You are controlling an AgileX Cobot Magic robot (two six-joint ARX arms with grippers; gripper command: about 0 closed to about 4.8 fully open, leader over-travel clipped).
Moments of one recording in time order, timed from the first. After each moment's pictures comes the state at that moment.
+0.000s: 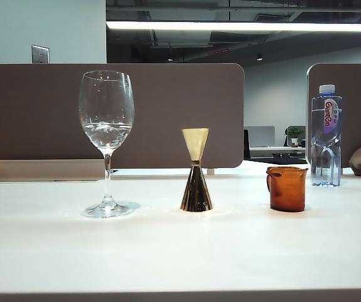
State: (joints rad) left arm -0.65 0.48 0.92 -0.83 0.11 -0.04; right arm 0.08 0.00 0.01 -0.18 0.03 -0.03
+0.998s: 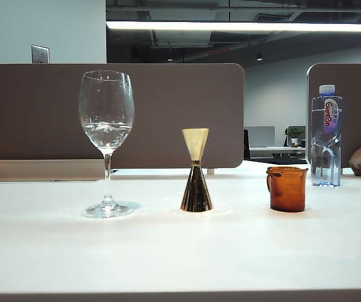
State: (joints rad) left arm -0.05 0.06 0.24 0.09 0.14 0.09; right arm 0.08 0.00 0.01 -0.18 0.02 -0.04
